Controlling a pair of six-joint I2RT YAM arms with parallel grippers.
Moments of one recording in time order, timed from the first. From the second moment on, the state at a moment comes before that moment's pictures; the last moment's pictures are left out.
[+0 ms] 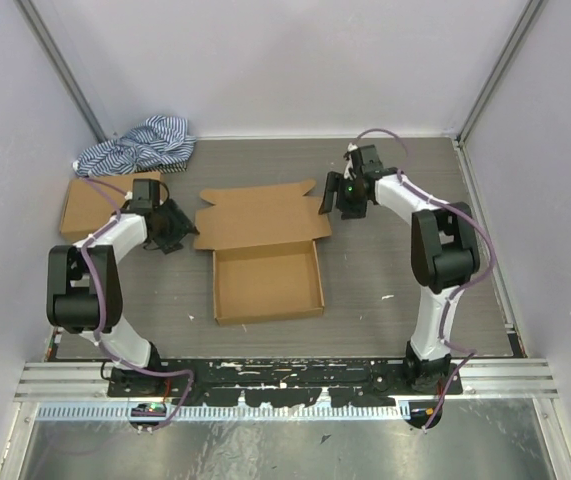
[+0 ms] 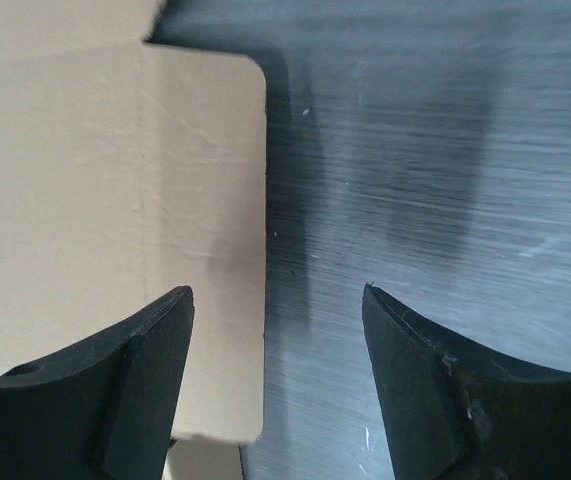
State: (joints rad) left arm -0.02 1.64 0.98 -0.37 0.13 -0.72; right arm 0.25 1.93 1.44 -0.47 -0.23 0.37
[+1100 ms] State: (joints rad) left arm -0.02 1.84 1.15 -0.20 0.33 -0.72; right arm 0.22 2.19 1.63 -0.39 -0.58 0.35
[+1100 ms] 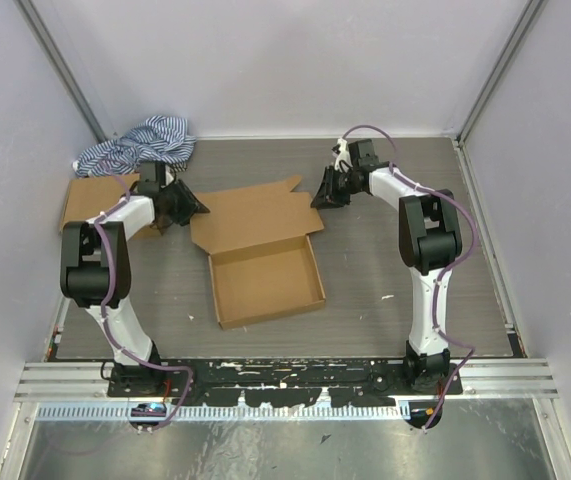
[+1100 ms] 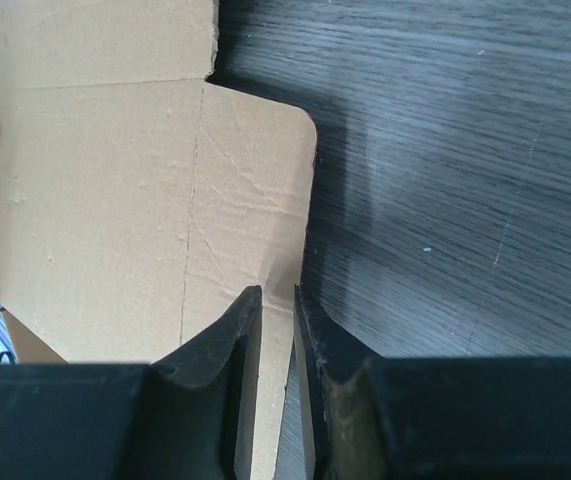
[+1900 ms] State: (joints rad) left arm -0.17 1.60 1.08 -0.19 0.24 -0.50; right arm 0.24 1.91 1.50 -0.46 -0.46 0.31
